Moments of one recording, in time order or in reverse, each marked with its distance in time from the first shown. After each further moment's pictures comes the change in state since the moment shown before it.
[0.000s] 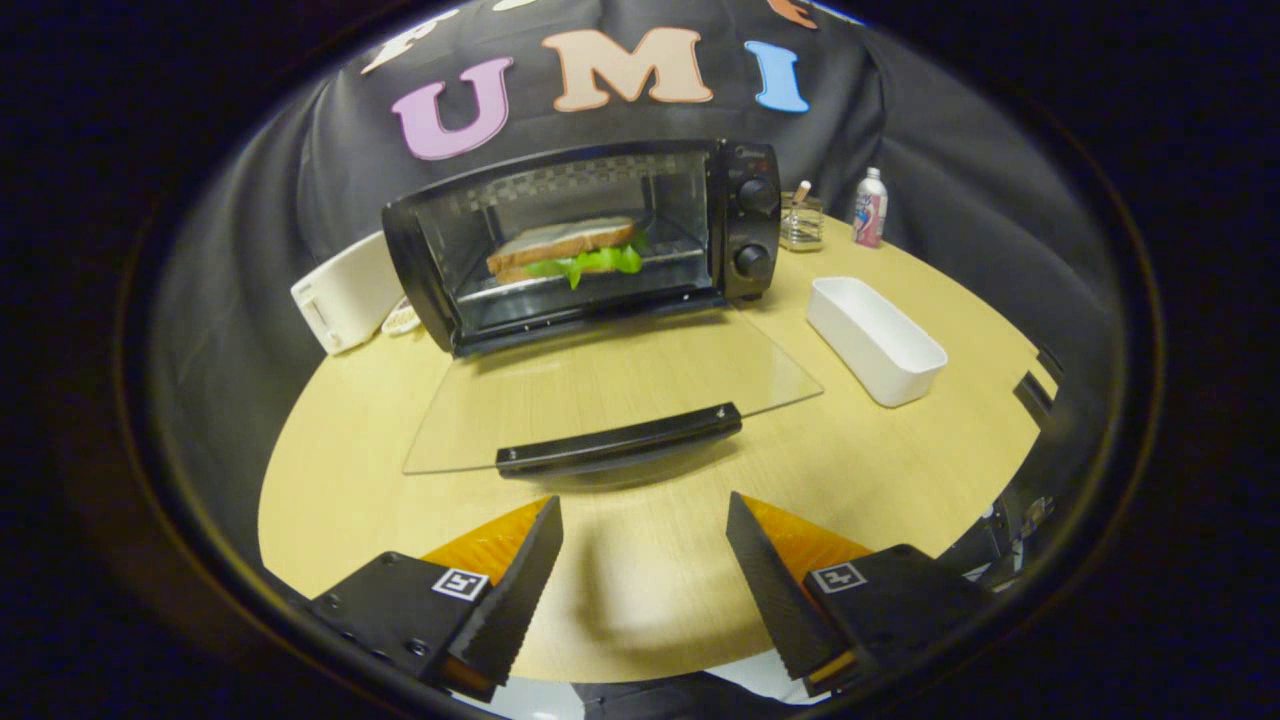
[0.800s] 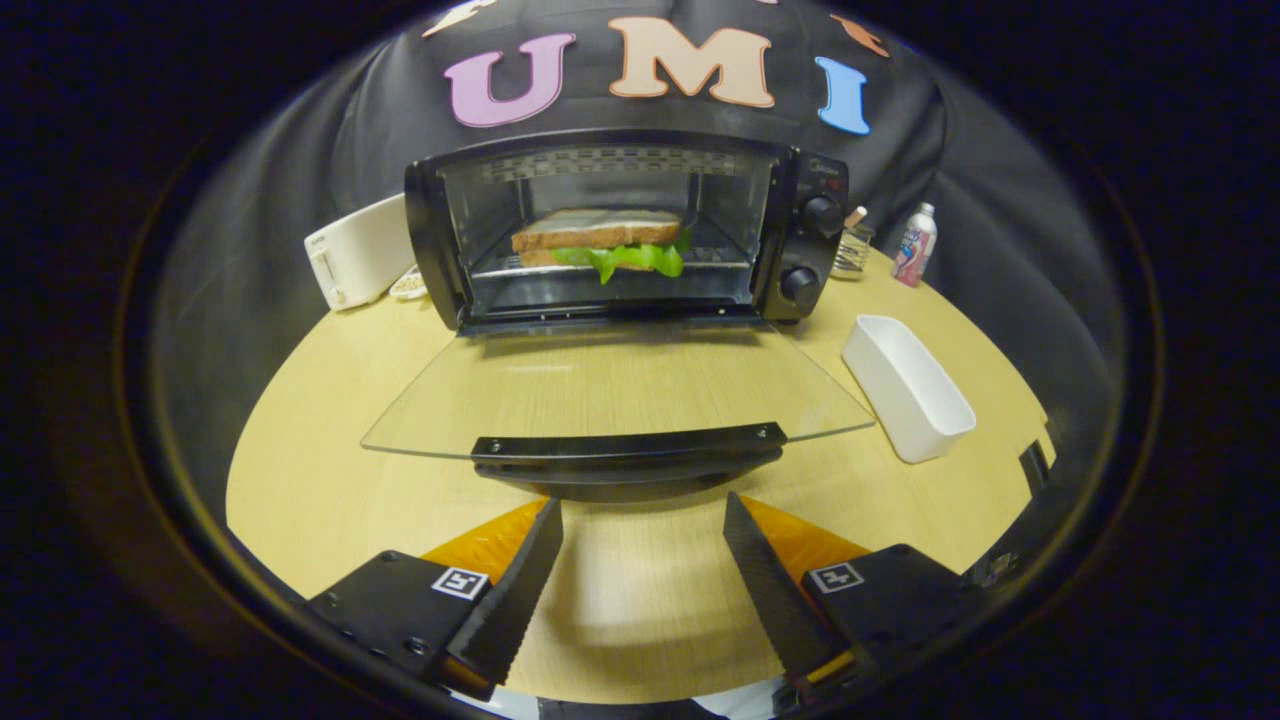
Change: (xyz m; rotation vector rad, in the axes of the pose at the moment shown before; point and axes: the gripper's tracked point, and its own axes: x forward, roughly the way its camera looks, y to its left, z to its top) arm 0.011 0.012 0.029 -0.156 -0.029 0.033
